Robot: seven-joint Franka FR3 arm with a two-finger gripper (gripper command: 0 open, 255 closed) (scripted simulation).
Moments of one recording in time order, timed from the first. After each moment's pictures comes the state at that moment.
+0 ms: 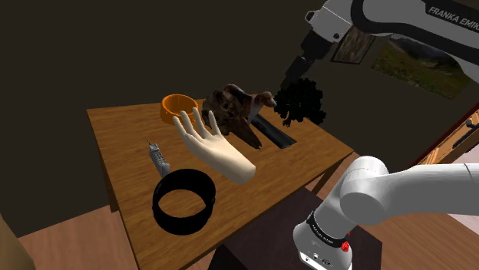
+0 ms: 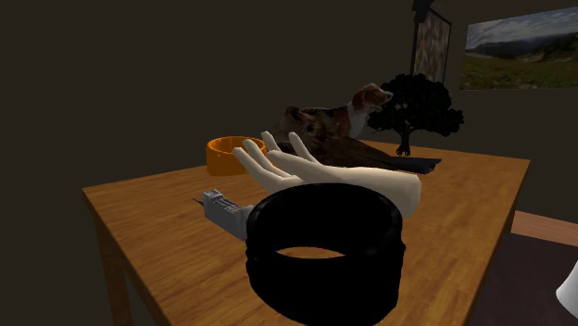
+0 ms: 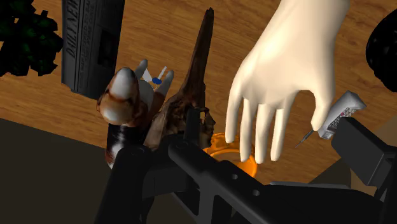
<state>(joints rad) 0.01 -0.83 -0.06 -2.31 -0.05 1.71 -0.14</state>
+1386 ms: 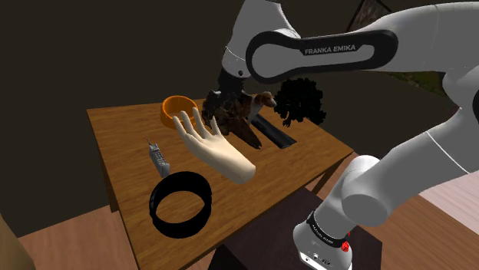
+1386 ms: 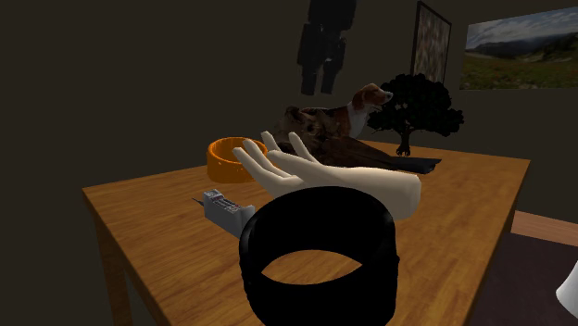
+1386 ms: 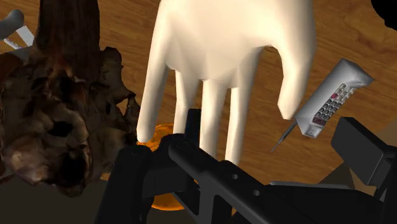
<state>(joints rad) 0.07 -0.34 0.19 -2.30 -0.01 2.14 0.17</state>
